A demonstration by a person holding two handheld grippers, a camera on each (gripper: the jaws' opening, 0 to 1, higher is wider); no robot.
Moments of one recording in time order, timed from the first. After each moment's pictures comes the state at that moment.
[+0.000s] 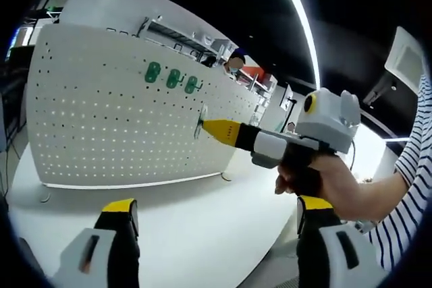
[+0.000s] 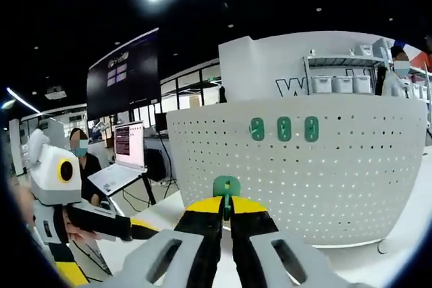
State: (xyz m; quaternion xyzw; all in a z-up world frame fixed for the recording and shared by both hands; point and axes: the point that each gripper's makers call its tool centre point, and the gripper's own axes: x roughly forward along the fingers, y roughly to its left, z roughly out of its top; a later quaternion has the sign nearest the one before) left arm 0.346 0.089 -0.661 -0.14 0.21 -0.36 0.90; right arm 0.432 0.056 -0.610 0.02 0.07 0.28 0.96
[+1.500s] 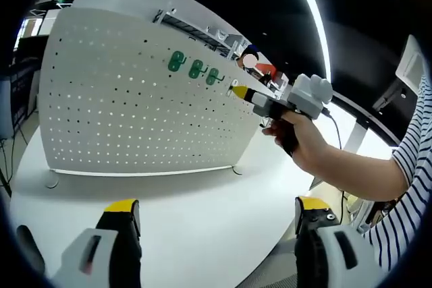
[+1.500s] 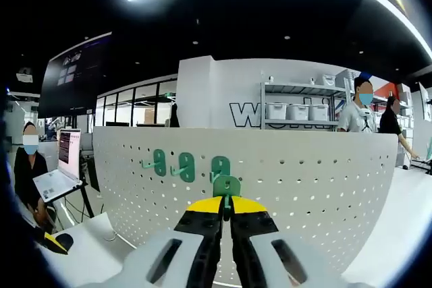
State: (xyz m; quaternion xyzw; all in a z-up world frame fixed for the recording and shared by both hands) left arm 0.352 0.113 -0.682 -0.15 0.23 -0.33 0.90; right arm 0.537 -0.039 -0.581 -0.02 0.00 0.13 0.99
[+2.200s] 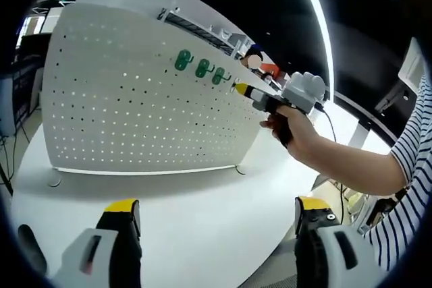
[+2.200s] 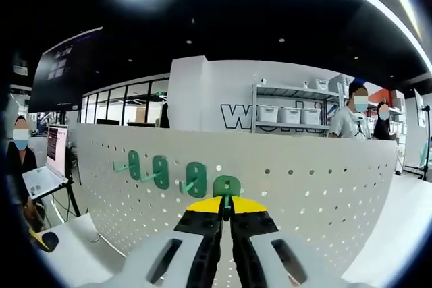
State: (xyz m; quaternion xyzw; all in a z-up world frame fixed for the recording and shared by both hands) left arm 0.357 0.120 -0.683 -0.15 0.24 -0.33 0.90; right arm 0.569 -0.056 -0.574 -0.03 -0.01 0.10 0.99
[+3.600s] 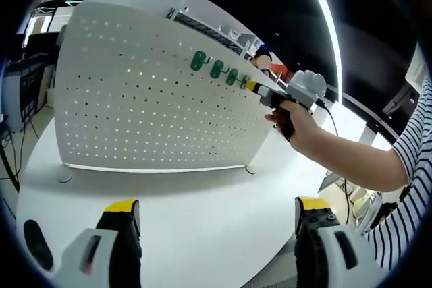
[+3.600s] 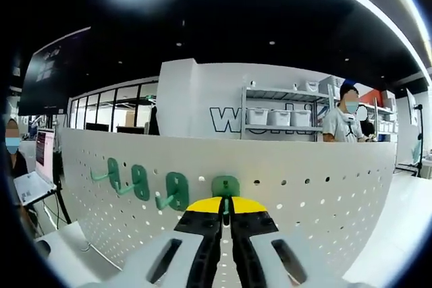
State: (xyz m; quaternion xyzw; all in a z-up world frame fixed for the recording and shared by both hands) left arm 0.359 0.141 -0.690 -0.16 0.25 -0.30 0.91; right arm 0.584 -0.064 -0.570 -0.02 -0.02 0.07 1.00
